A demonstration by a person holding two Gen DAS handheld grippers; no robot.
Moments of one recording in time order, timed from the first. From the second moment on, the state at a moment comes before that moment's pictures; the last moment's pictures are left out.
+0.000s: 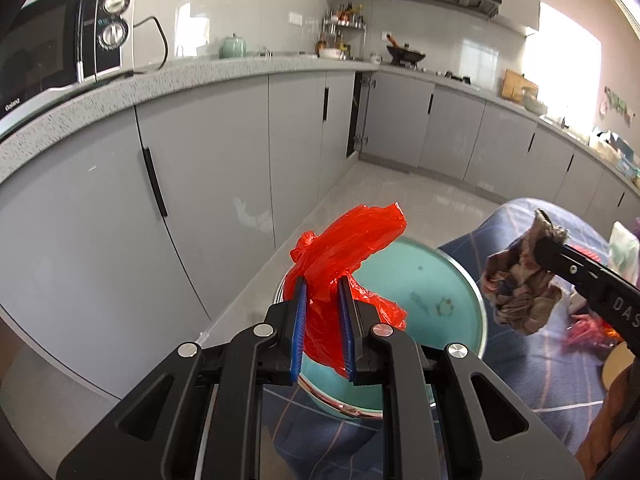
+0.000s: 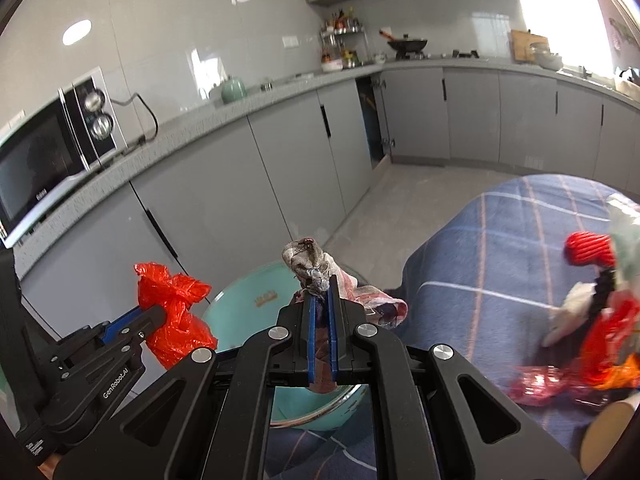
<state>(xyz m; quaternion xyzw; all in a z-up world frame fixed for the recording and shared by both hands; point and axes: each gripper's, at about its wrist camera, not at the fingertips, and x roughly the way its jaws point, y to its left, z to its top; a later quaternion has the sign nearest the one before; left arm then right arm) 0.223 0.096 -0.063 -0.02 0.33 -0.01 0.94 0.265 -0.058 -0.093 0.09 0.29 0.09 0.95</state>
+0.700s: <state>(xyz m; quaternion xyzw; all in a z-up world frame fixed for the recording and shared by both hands) 0.276 0.088 -0.124 0.00 0.42 -0.01 0.91 0.312 -0.045 -0.160 0.10 0.37 0.11 0.92</state>
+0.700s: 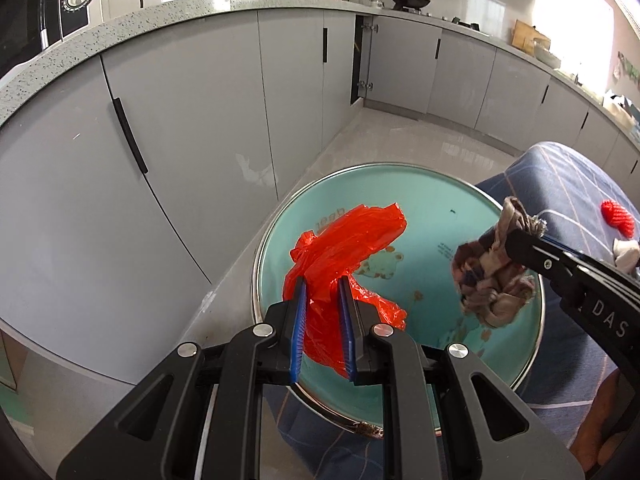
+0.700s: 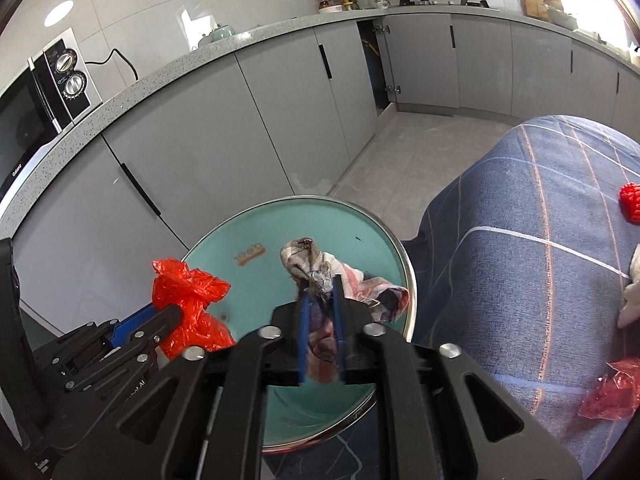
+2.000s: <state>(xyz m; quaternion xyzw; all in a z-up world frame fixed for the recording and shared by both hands) 0.195 0.037 -0.051 0.00 0.33 -0.02 0.94 0.178 -0.140 -0.097 0.09 0.26 -0.05 0.96</state>
